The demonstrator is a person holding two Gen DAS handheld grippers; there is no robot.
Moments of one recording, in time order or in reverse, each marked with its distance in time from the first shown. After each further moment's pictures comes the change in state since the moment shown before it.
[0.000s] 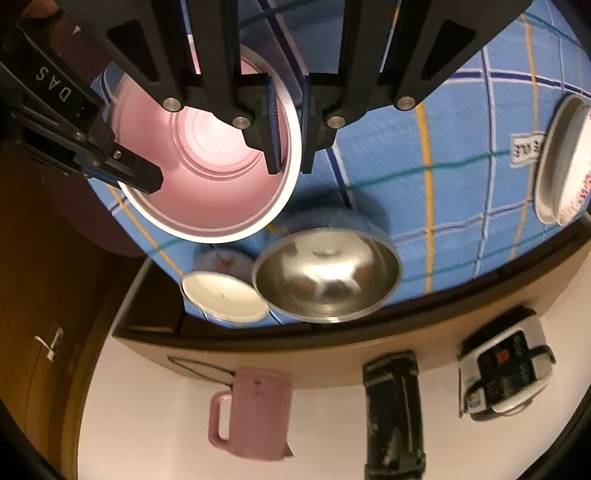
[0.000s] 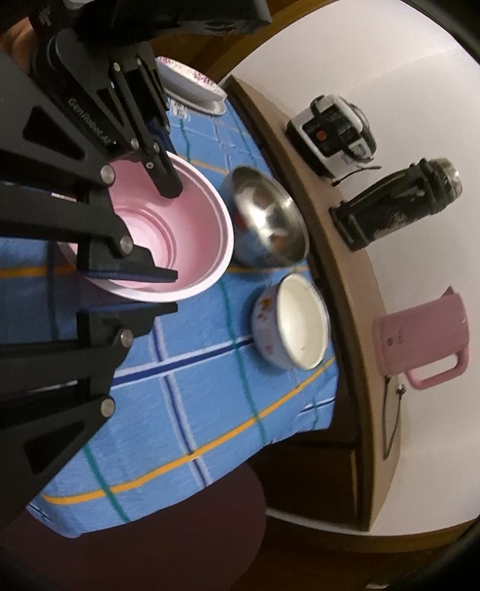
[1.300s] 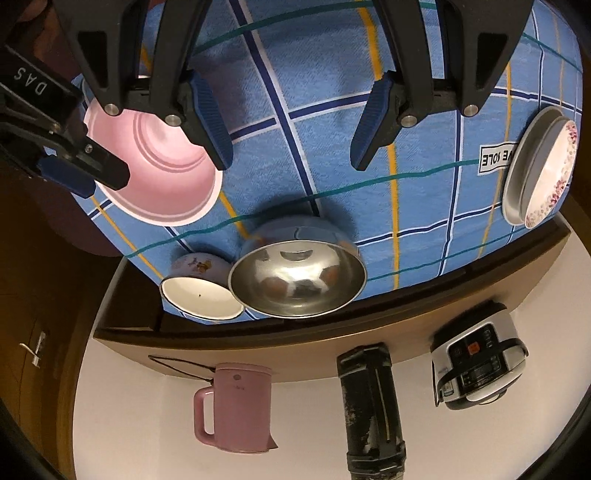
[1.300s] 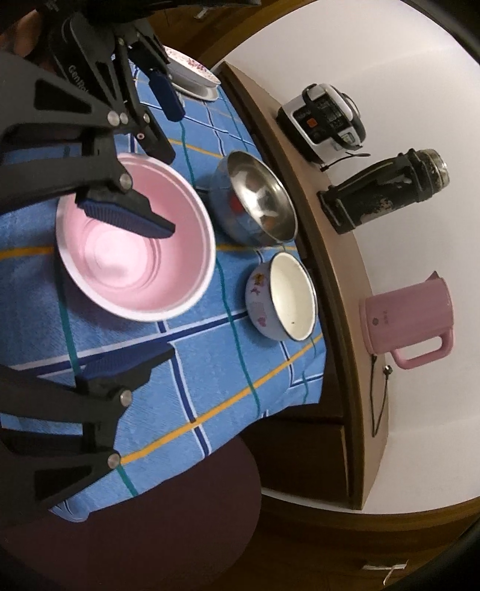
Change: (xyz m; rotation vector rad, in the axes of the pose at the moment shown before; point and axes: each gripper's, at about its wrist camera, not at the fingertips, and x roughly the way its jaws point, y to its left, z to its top) left arm -0.011 -0.006 -0.014 0.022 -0.019 0.121; right arm -0.014 -0.010 -0.013 0.005 -0.043 -0.077
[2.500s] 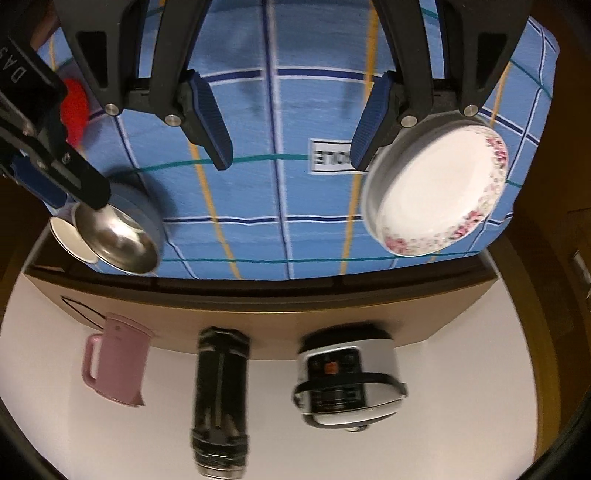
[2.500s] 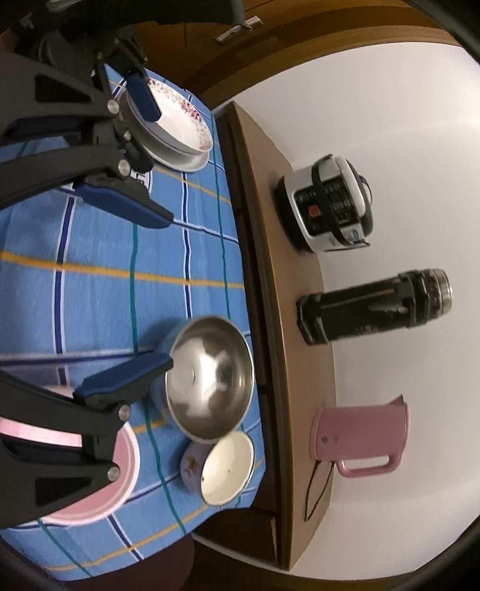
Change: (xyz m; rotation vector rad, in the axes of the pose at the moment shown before) left arm -0.022 0.155 -0.012 -0.204 -0.056 0.180; right arm 0.032 0.172 0.020 -0.155 -0.123 0.089
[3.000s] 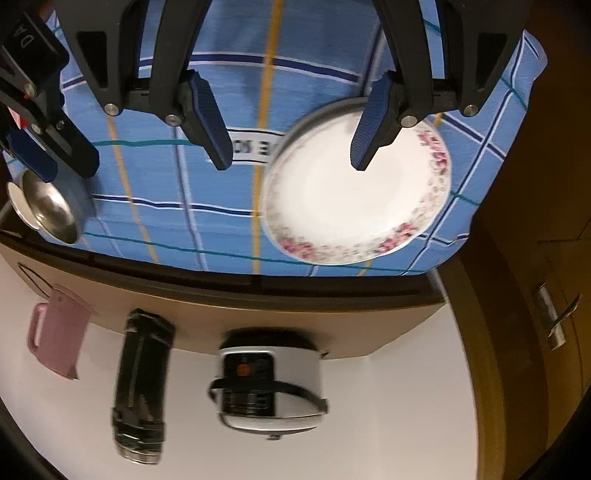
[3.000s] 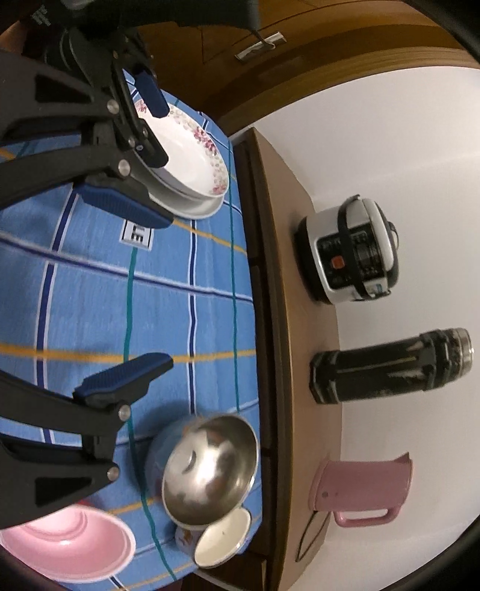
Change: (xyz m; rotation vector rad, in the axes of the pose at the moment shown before) left arm 0.008 0.081 0.002 -0.125 0.000 0.126; right arm 0.037 0.070 -0.005 -0.065 0.045 0.086
